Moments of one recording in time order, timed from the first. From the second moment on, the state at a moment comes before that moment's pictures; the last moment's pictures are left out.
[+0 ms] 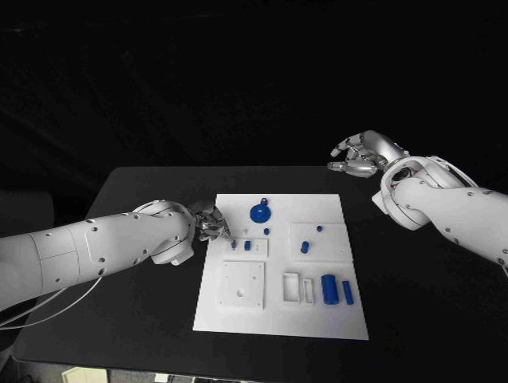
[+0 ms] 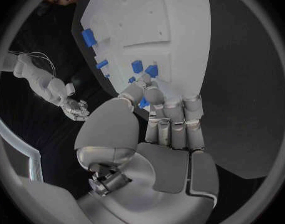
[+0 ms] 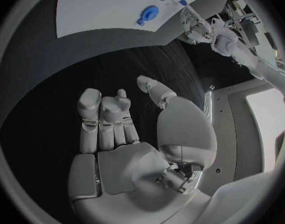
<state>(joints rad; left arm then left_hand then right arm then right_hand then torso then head) 1.22 -0.72 -0.20 1.29 -0.96 -0.21 -0.31 1.10 -0.04 0.41 -0.26 0.11 1.11 0.03 0.37 0.60 1.35 -0.08 0.86 0.78 1.20 -0.17 1.29 0.86 0.12 0.98 -0.14 1.13 1.27 1.24 -0.67 0.05 1.21 -1.25 -0.46 -0.13 0.99 -0.22 0.58 -0.17 0.41 0.89 0.13 0.27 0.46 1.10 0.02 1.11 1.09 1.30 -0.09 1.23 0.92 0.16 1.29 -0.10 1.03 1.31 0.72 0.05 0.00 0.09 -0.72</state>
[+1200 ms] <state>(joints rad) 1.22 -0.74 -0.20 1.30 -0.91 -0.20 -0.31 1.05 -0.09 0.42 -0.27 0.11 1.10 0.04 0.36 0.59 1.35 -0.08 0.86 0.78 1.20 -0.17 1.29 0.85 0.12 0.98 -0.14 1.13 1.27 1.24 -0.67 0.05 1.21 -1.24 -0.46 -0.12 0.99 -0.22 0.58 -0.17 0.41 0.89 0.12 0.27 0.46 1.10 0.02 1.11 1.09 1.30 -0.09 1.23 0.92 0.16 1.29 -0.10 1.03 1.31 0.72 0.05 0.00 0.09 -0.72</state>
